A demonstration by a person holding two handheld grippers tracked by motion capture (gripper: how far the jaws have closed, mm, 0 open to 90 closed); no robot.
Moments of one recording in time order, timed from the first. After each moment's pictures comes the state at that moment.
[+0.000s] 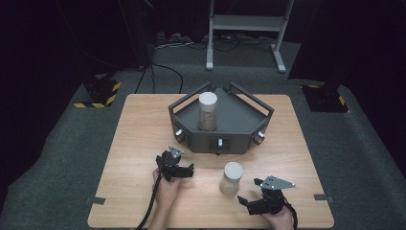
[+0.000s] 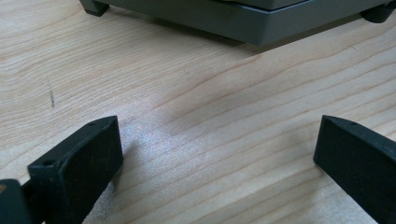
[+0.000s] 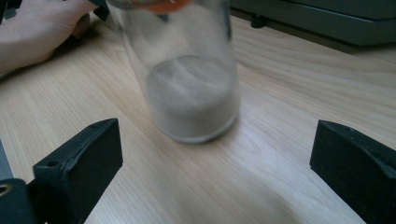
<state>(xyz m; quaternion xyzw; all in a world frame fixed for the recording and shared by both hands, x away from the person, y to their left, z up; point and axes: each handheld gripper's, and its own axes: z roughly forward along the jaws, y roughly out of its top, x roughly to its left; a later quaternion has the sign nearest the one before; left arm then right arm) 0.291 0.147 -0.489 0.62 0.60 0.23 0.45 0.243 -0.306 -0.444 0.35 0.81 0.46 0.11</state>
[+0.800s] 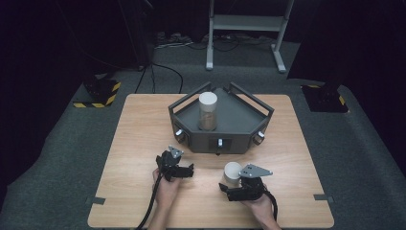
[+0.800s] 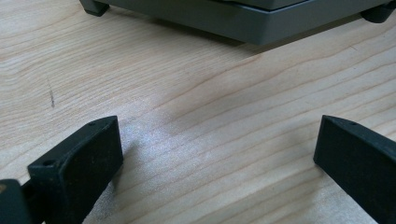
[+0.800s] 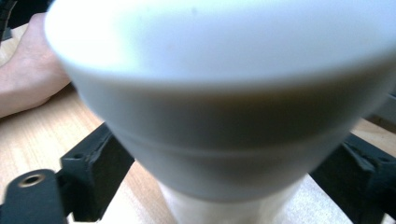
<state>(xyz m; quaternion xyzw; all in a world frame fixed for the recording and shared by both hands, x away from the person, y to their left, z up) 0.291 0.147 -0.489 0.62 0.60 0.23 0.45 0.263 -0.249 -0.430 0.33 0.81 0.46 0.14</state>
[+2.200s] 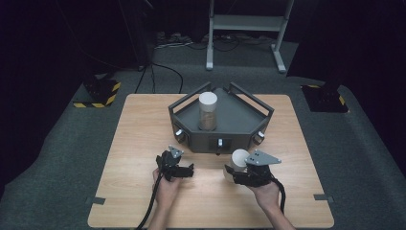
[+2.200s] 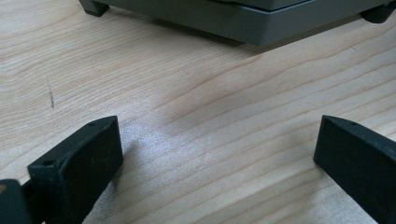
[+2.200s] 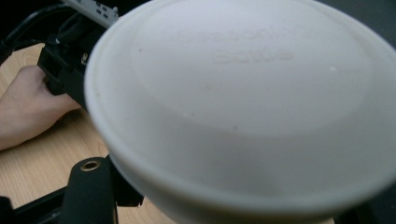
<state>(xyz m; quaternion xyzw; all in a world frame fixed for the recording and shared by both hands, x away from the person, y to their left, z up) 0.291 0.146 -0.490 0.62 0.60 0.23 0.45 0.273 -0.259 -0.385 0.31 0.80 0.48 0.19</state>
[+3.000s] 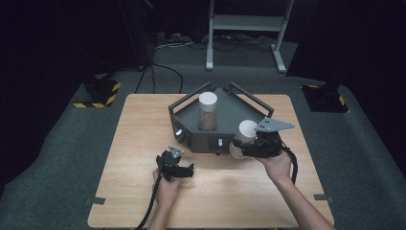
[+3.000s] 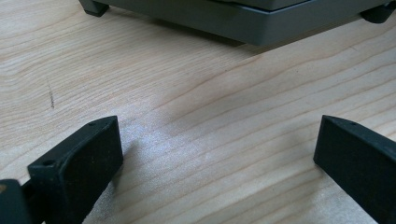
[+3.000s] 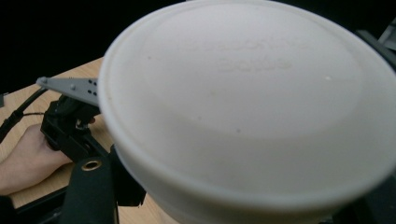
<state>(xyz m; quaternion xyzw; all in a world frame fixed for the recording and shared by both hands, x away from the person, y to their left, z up) 0.292 0.146 -0.490 0.62 0.60 0.23 0.45 0.321 -0.270 -0.298 0.30 0.80 0.48 0.19</state>
